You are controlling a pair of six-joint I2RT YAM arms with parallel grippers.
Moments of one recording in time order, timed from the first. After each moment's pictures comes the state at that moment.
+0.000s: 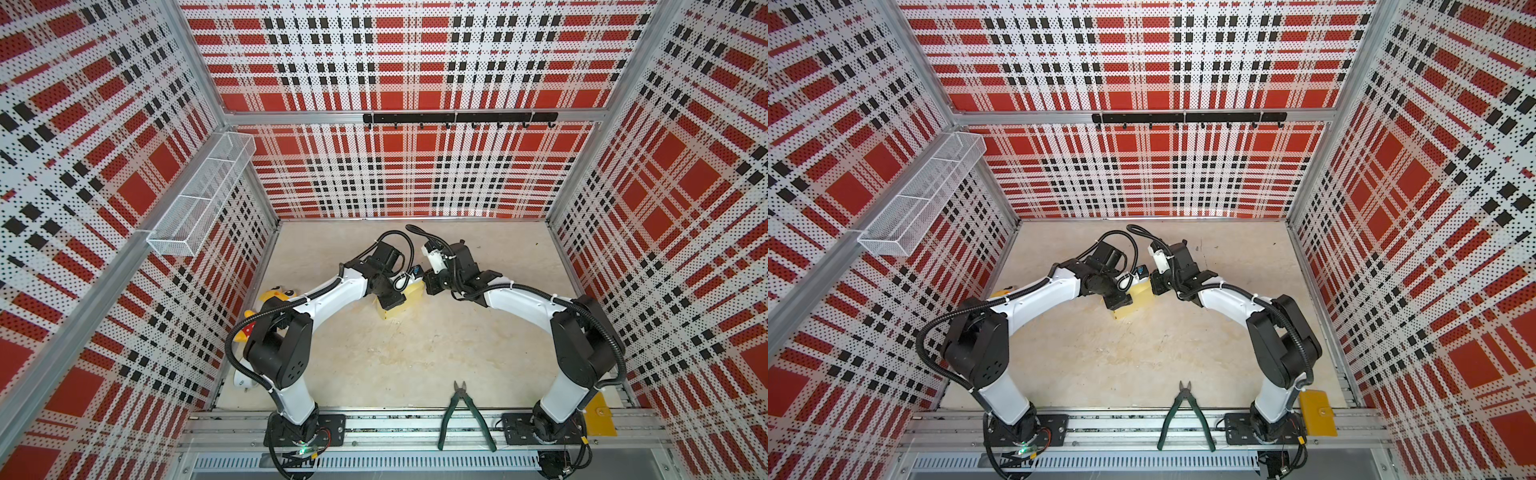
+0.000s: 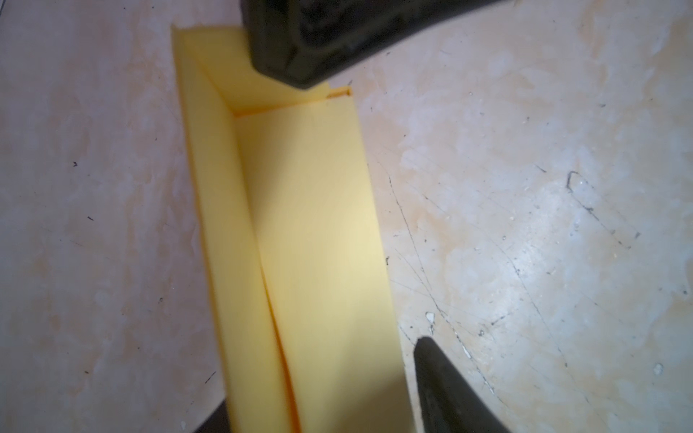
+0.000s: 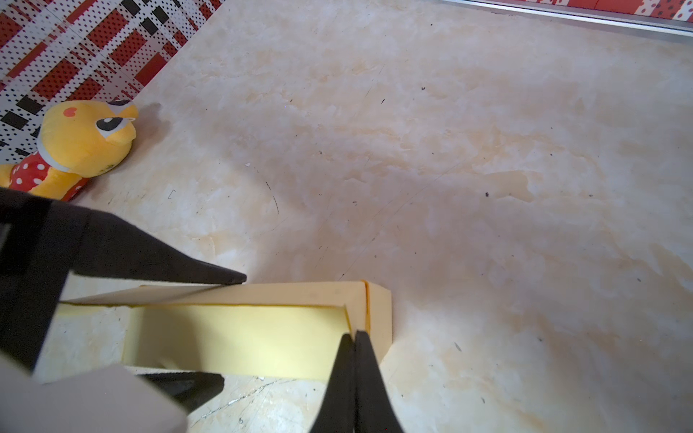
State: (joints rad) left arm -0.55 1.73 1.28 -0.64 0.15 0.63; right arm 0.60 1.74 1.16 -0.10 -0.19 0.14
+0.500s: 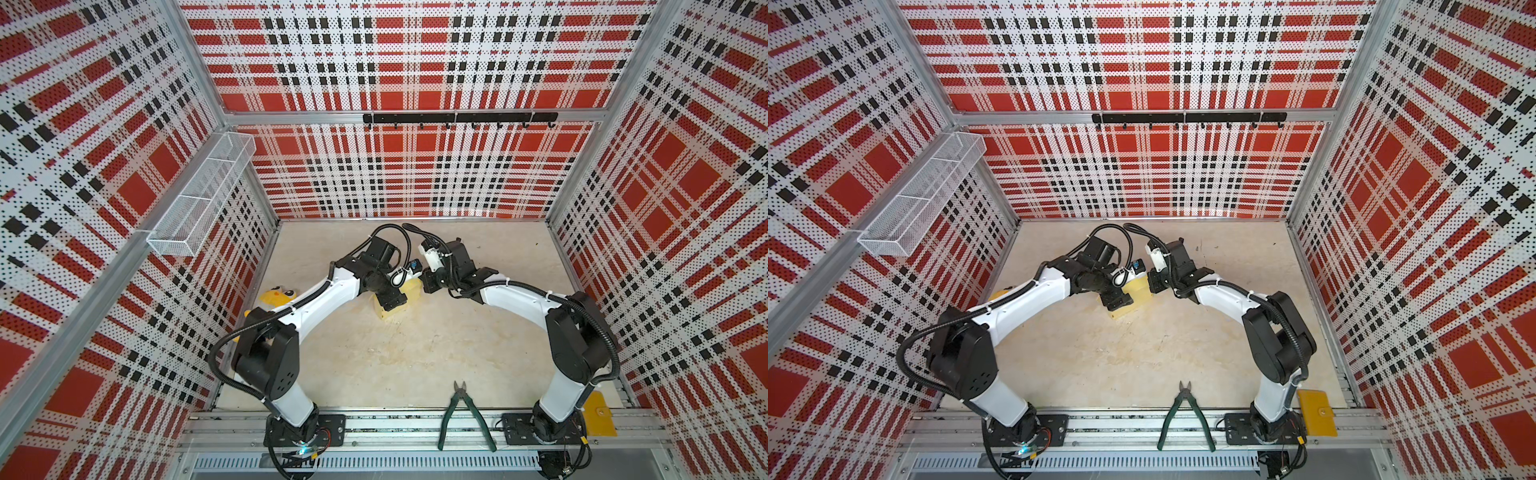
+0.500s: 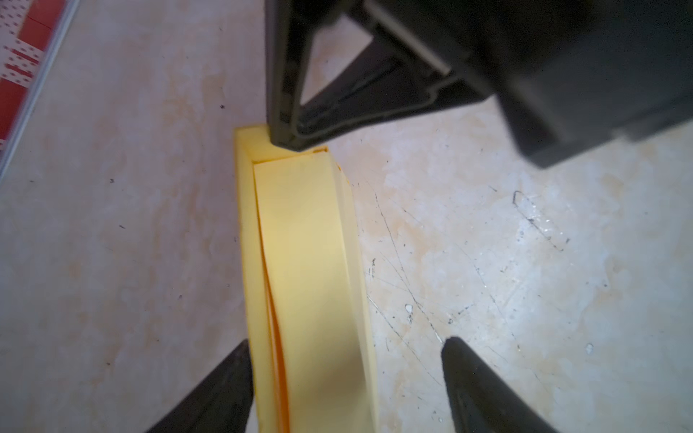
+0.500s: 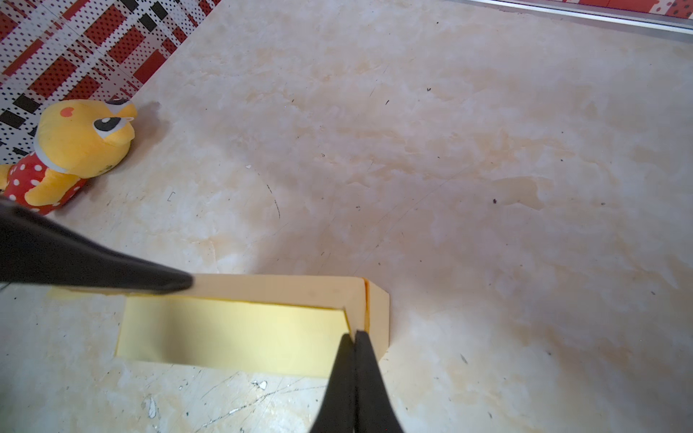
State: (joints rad) left arm -0.54 1.61 1.30 -0.70 0.21 0.59; right arm 0.60 1.77 1.20 -0.12 -0.19 0.15
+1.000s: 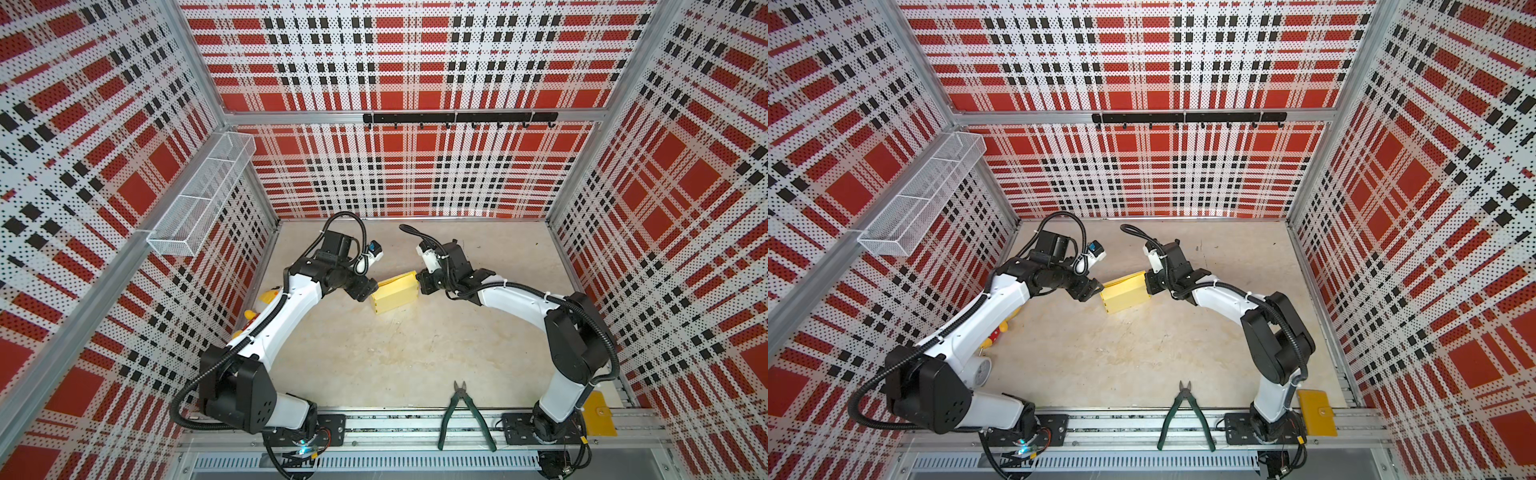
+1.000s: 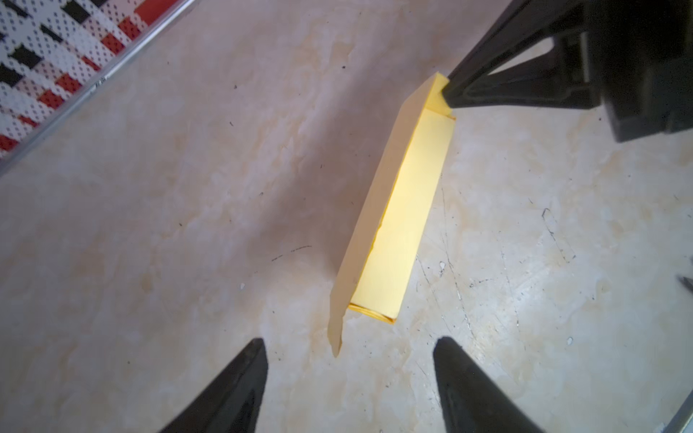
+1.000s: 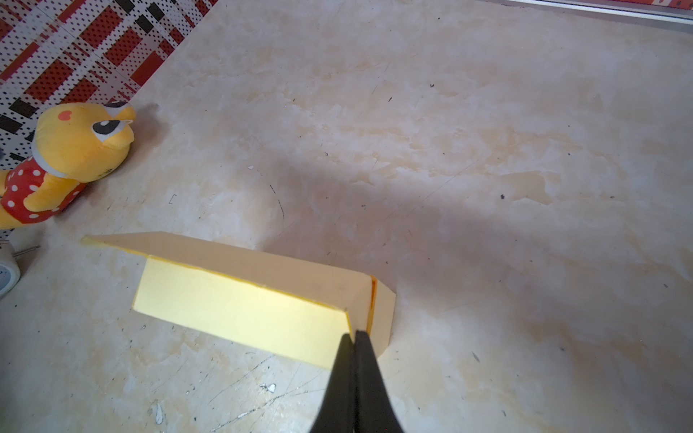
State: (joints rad) left arm -0.29 1.42 1.21 -0.75 0.27 0.43; right arm 0.63 1.77 1.21 -0.12 -0.15 0.18
